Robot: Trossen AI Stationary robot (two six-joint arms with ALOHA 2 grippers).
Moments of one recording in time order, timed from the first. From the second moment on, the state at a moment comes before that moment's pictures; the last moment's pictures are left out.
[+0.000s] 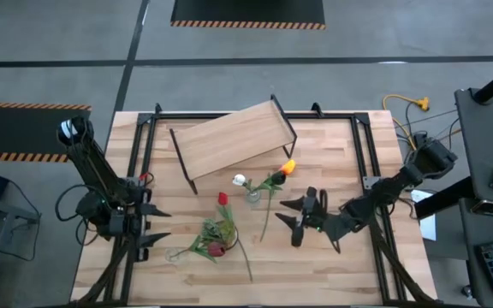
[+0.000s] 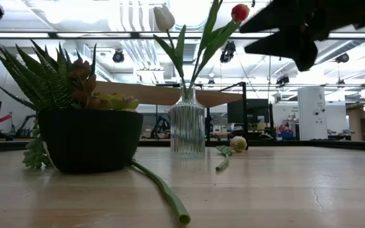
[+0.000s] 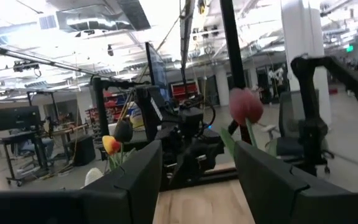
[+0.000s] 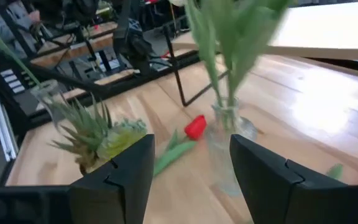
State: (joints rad) left arm -1.13 0.95 0.35 1.20 -1.06 0.62; right arm 0.57 1.47 0.61 0.53 0.89 0.56
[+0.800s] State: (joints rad) left arm -1.11 1.03 0.56 0.60 -1.02 0.26; right arm 0.58 1.51 0.68 0.52 0.88 0.41
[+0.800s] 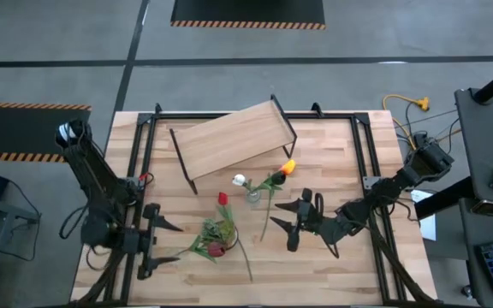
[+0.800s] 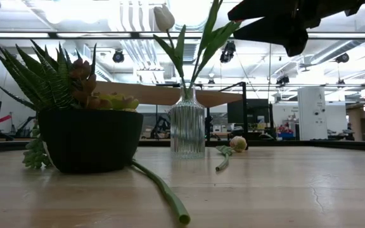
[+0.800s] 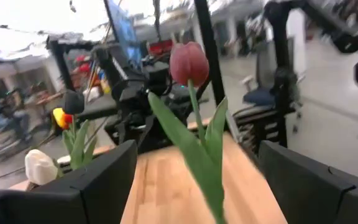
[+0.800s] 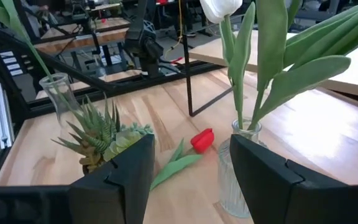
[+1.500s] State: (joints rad) left arm -1.09 1.22 0.96 -0.20 -1.14 -0.40; right arm 0.58 1.51 0.68 0.52 0.88 0.40
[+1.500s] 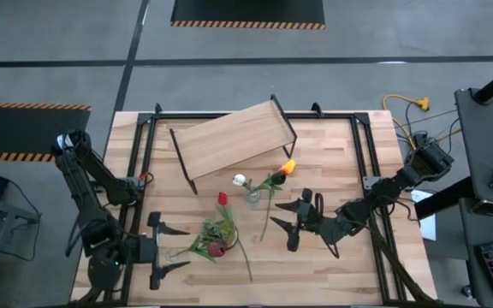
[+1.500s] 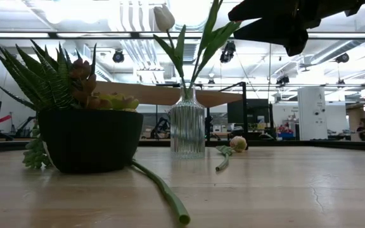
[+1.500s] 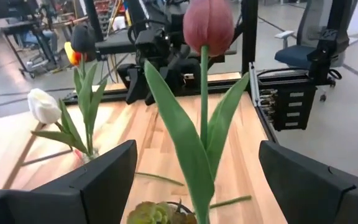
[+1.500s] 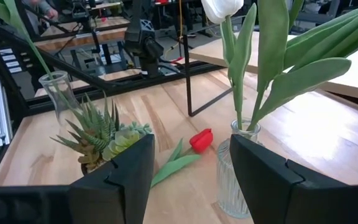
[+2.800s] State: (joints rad) left arm -1.02 1.27 0.94 -0.20 -1.14 -0.45; right arm 0.58 1.51 0.68 0.51 0.88 0.40
